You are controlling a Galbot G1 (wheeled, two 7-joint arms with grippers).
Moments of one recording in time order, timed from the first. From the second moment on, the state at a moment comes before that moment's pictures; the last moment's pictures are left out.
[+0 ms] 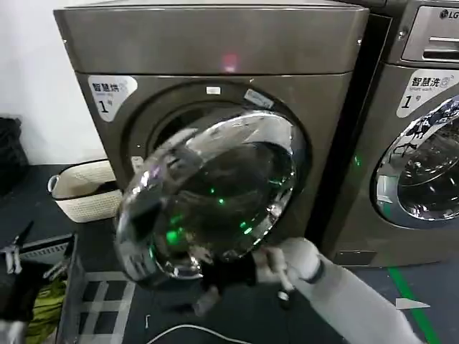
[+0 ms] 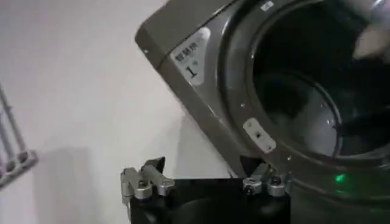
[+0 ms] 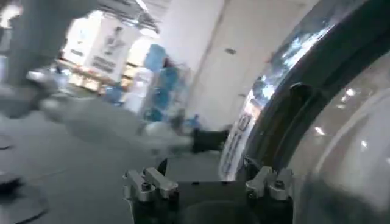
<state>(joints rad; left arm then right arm) 1.44 -1.14 -0.97 -1.85 0.02 -0.52 0.19 -0.76 0.90 -0.08 1.85 0.55 0.32 -1.16</state>
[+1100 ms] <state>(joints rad) 0.93 -1.01 -0.10 -1.75 0.03 -0.60 0.24 -1.71 1.48 1.83 1.98 0.02 0.05 0.17</state>
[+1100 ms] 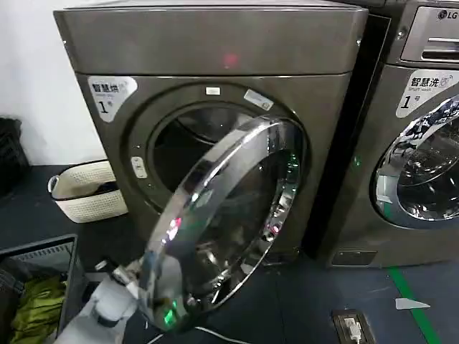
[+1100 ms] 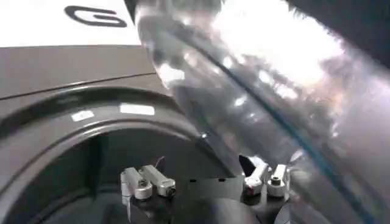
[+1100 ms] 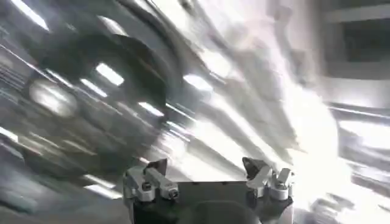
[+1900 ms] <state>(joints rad) 0.59 -1.25 0.34 -1.56 0.04 -0.58 0.25 -1.78 1.39 2.29 1.65 -0.02 0.04 0.15</state>
